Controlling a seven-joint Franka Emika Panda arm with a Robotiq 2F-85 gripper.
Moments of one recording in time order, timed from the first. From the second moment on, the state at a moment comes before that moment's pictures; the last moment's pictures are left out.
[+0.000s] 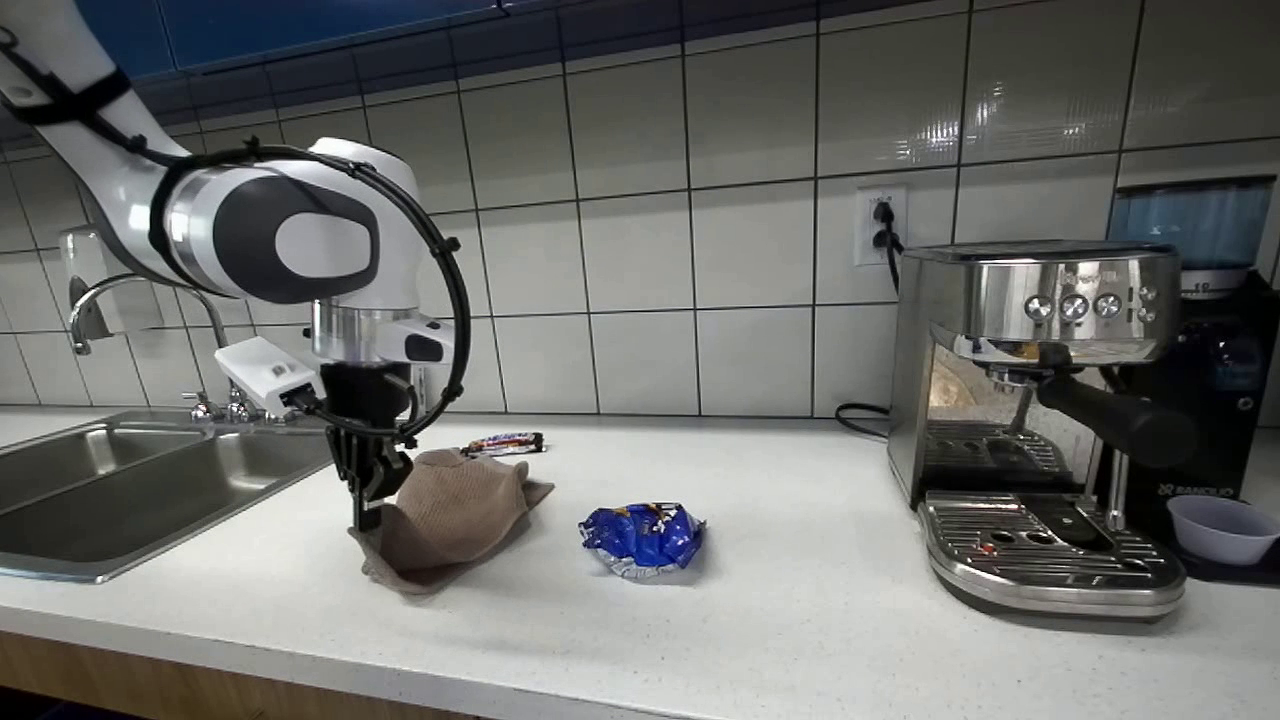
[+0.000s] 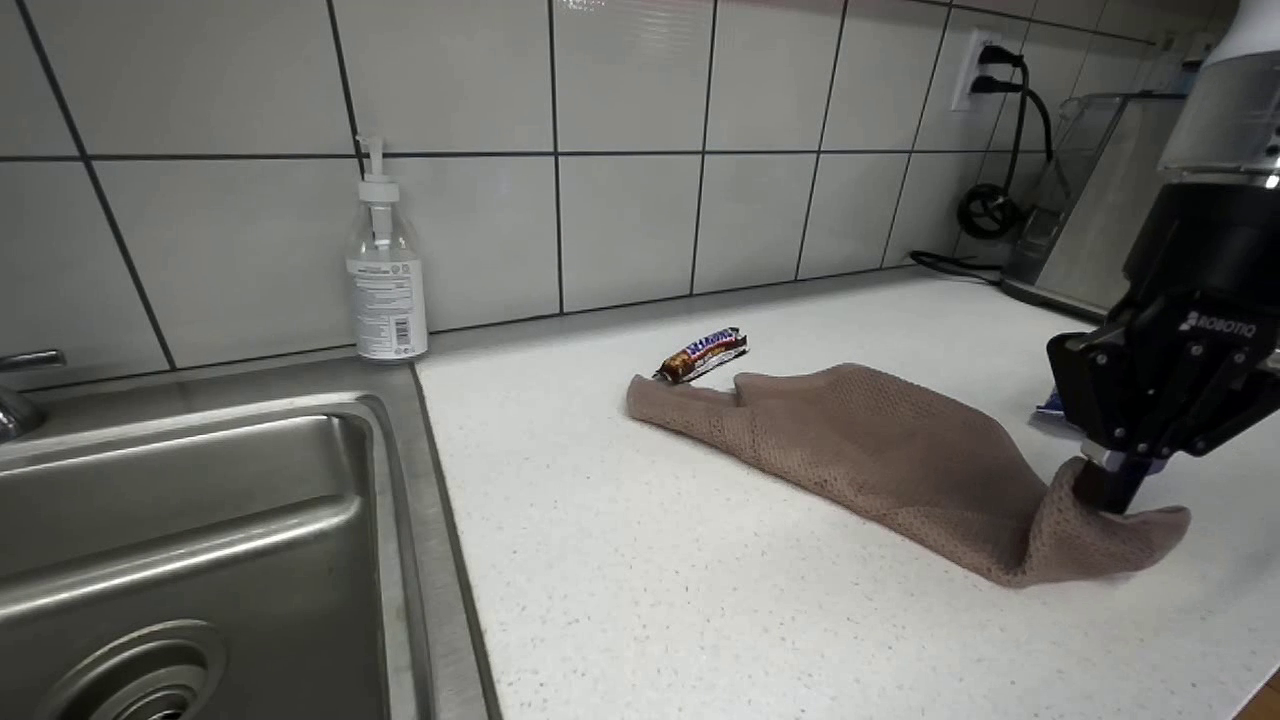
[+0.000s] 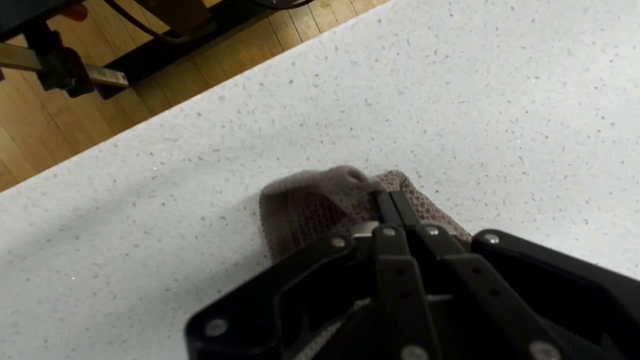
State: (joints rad) arm 0.05 -0.14 0.01 -2.69 0.30 2.49 0.21
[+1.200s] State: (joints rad) arm 0.08 -0.14 0.07 -2.58 0.26 2.49 0.21
